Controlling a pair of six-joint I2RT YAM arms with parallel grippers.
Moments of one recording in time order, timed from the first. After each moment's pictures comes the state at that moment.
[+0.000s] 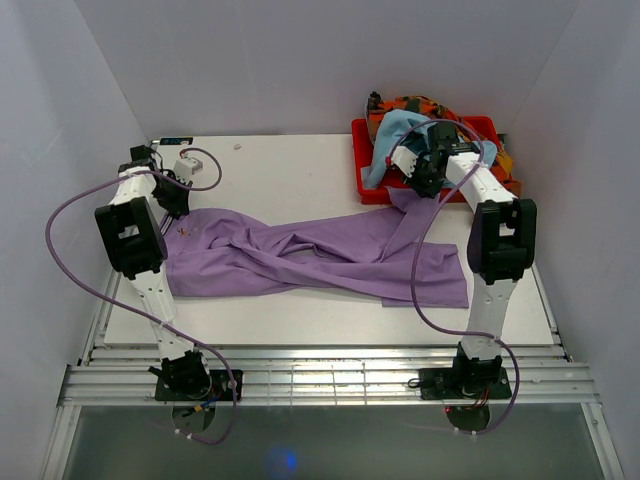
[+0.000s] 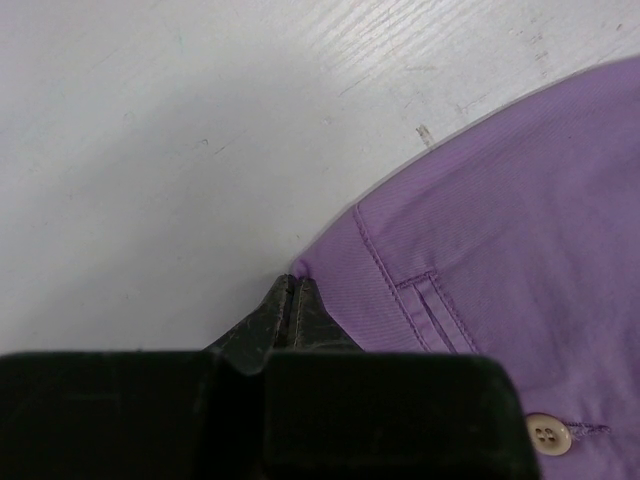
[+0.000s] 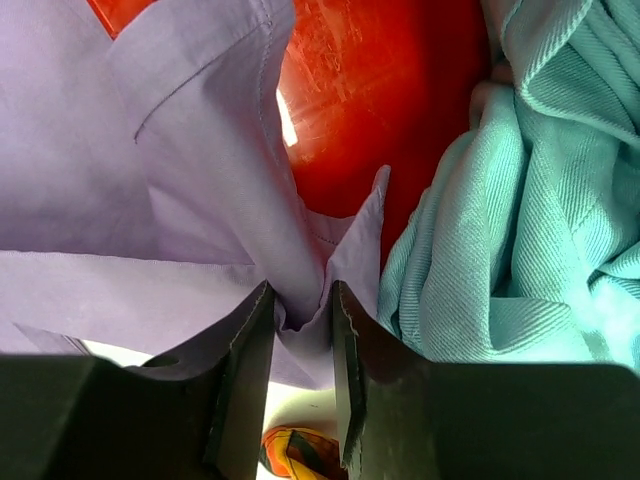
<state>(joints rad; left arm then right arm) 0.30 2.28 1.86 -0.79 0.43 0.84 0.13 2.07 1.76 -0.77 -0.21 -1.08</state>
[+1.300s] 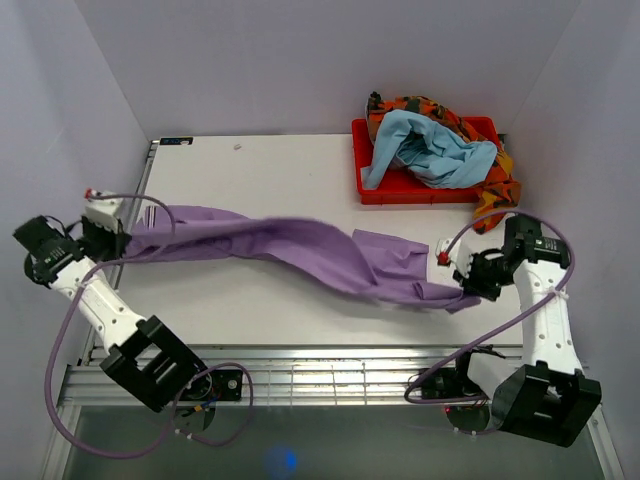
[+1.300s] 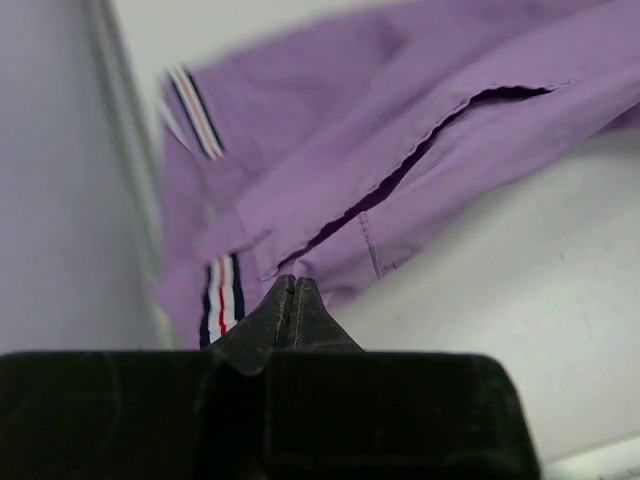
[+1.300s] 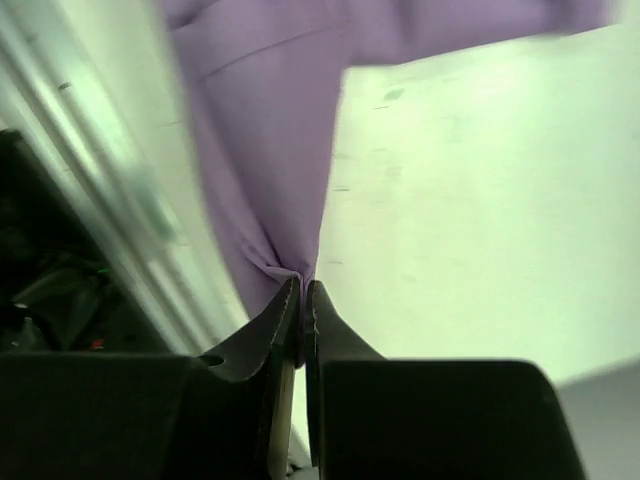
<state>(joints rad) 0.86 1.18 1.16 -0.76 0.91 0.94 -0.20 1.05 1.00 -1.30 -0.48 -1.43</state>
